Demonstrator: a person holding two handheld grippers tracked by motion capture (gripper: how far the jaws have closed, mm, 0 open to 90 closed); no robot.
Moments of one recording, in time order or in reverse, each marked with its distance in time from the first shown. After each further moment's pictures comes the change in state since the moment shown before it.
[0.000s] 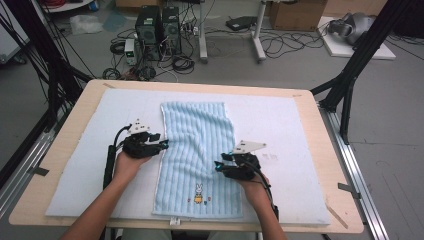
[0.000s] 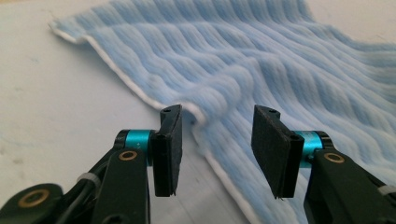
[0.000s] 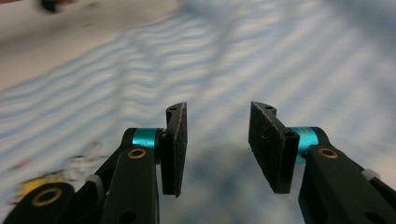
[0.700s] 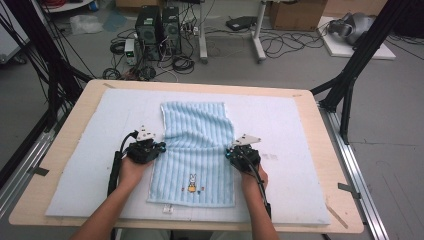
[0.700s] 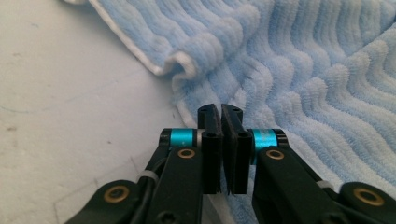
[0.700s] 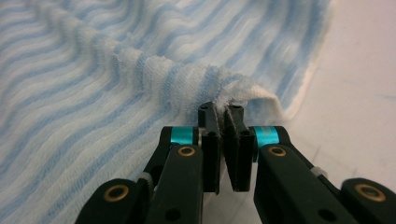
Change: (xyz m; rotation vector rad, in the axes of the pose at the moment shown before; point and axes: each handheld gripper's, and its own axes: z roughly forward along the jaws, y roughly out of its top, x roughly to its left) left arm -0.005 -0.011 0.017 0.076 0.112 0.042; right arm -0.018 0.003 0.025 0.102 -0.294 0.042
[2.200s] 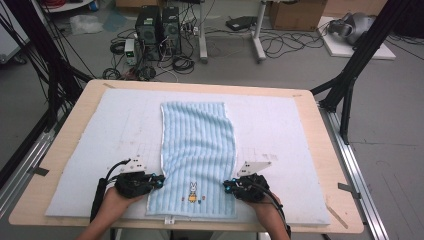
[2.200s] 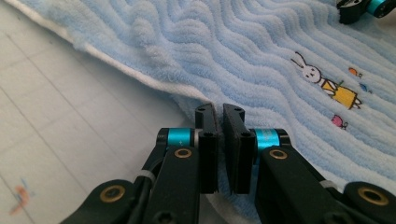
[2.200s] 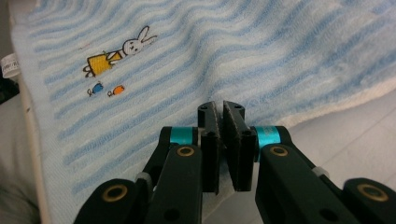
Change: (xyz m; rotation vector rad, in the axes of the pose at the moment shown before) left arm -0.041 -0.053 -0.068 0.047 -0.321 0.034; right arm 0.027 -0.048 -0.060 0.046 0.402 -0.099
